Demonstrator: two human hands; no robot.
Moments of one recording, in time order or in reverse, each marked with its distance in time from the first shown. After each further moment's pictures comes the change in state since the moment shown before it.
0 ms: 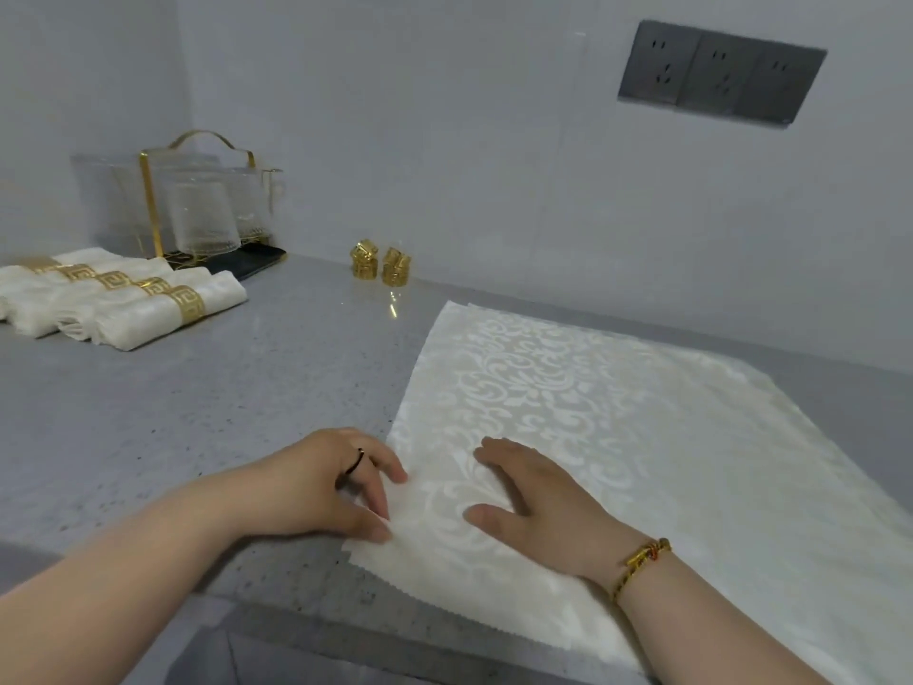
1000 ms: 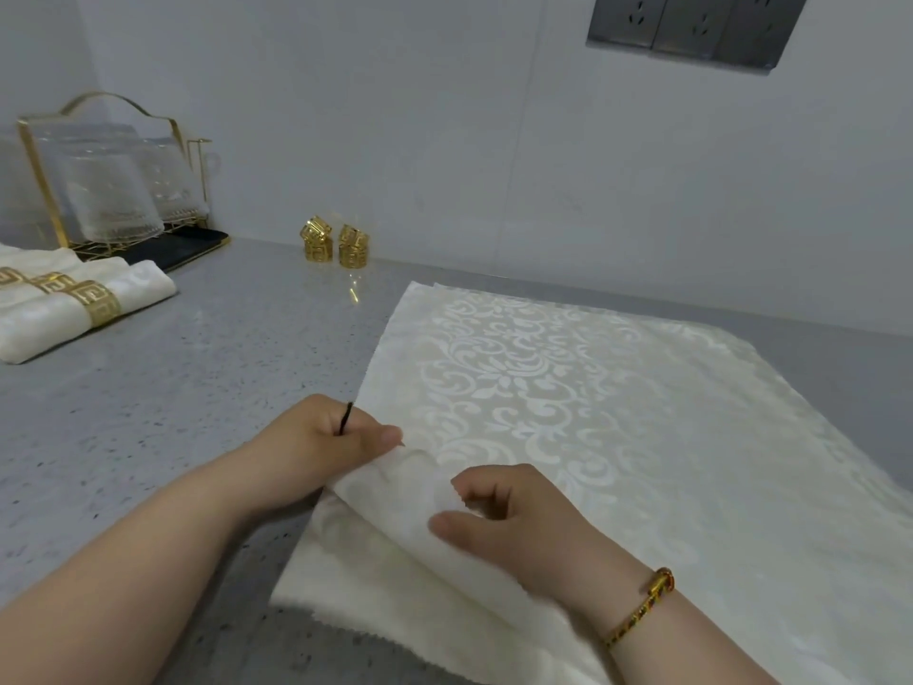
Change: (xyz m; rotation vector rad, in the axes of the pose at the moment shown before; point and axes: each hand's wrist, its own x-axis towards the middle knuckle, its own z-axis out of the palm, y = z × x) left_hand 0.052 0.011 0.011 -0.471 0.232 -0.140; right_hand -0.002 -0.006 -0.001 0.747 0.065 0.078
